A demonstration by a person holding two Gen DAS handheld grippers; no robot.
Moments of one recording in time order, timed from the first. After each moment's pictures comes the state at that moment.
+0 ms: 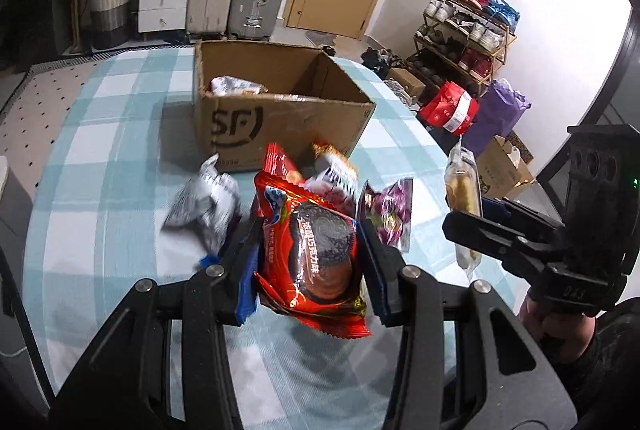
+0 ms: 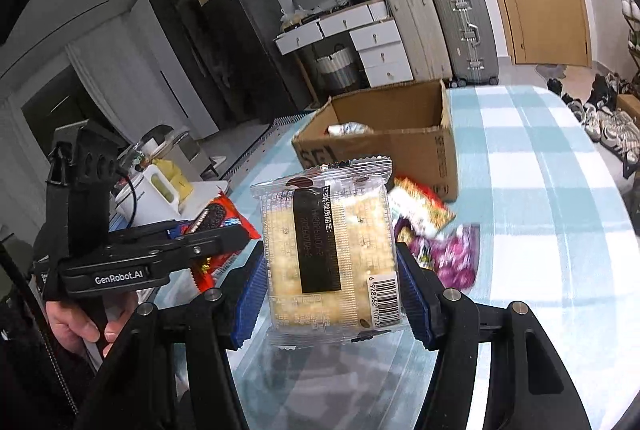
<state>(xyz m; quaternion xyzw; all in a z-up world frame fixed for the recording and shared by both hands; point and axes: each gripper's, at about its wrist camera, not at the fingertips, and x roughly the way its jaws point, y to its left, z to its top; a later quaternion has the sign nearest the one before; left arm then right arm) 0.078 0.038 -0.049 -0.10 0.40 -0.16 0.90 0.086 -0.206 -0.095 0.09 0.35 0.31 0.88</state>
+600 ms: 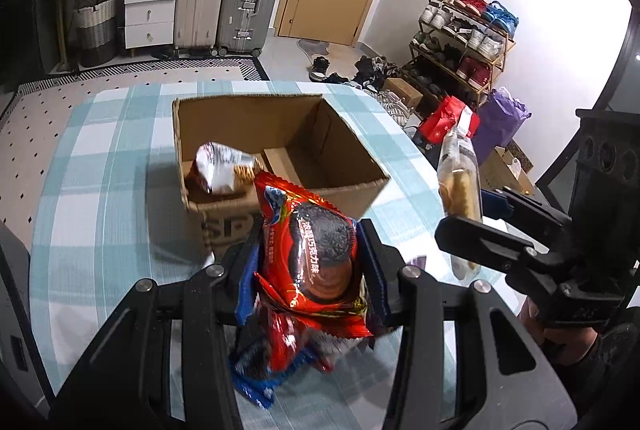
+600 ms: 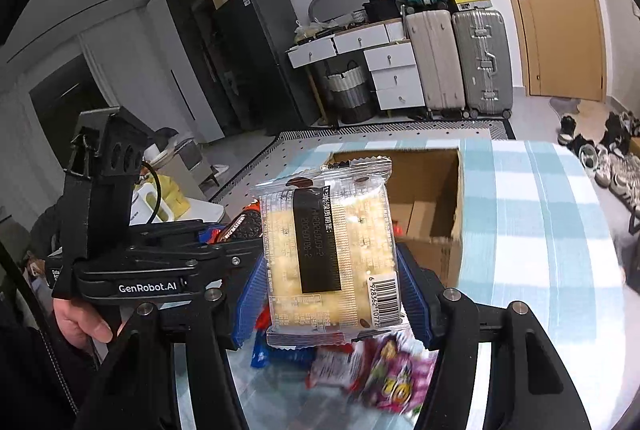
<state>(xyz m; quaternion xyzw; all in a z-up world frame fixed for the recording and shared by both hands) 0.189 0.041 -0.017 -0.09 0.39 -0.17 0.90 0.168 -0.184 -0.049 0.06 0.31 0.33 0.89</state>
